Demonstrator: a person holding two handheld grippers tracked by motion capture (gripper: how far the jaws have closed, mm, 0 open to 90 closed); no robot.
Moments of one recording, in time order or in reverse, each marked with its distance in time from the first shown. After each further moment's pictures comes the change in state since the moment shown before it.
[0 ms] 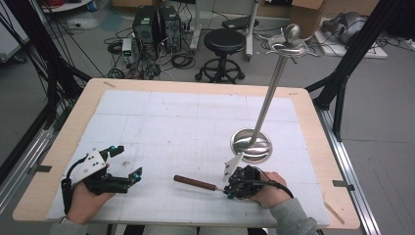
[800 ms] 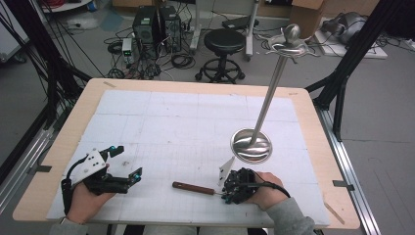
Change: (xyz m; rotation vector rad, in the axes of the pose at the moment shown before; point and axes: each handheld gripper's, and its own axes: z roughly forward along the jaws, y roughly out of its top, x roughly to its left) left arm 0.000 0.000 0.000 -0.001 0.004 0.003; right arm 0.004 0.007 0.012 0.063 0.009 -0.065
